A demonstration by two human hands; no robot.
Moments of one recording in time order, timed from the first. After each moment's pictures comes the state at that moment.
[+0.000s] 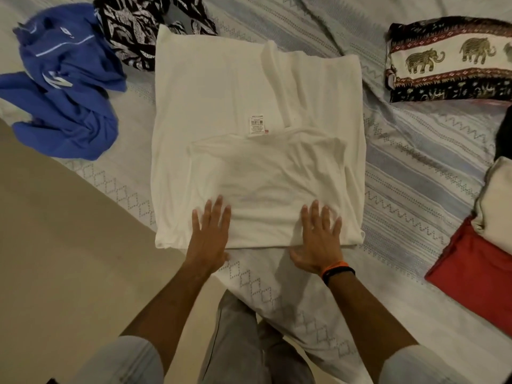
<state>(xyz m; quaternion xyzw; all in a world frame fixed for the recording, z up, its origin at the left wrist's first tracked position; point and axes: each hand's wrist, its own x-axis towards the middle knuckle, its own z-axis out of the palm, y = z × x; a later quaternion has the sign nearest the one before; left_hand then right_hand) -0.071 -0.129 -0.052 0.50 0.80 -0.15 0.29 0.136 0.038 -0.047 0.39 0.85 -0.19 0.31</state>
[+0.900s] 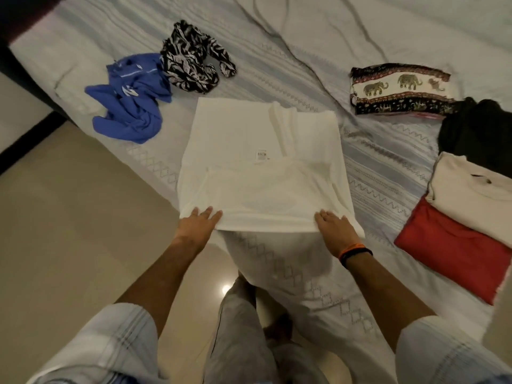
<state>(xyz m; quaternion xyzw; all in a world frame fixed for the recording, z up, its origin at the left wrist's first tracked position) -0.018 -0.226 0.052 0.48 0.79 -0.26 0.28 0.247 -0.004 0.053 0.30 0.91 -0.06 0.29</state>
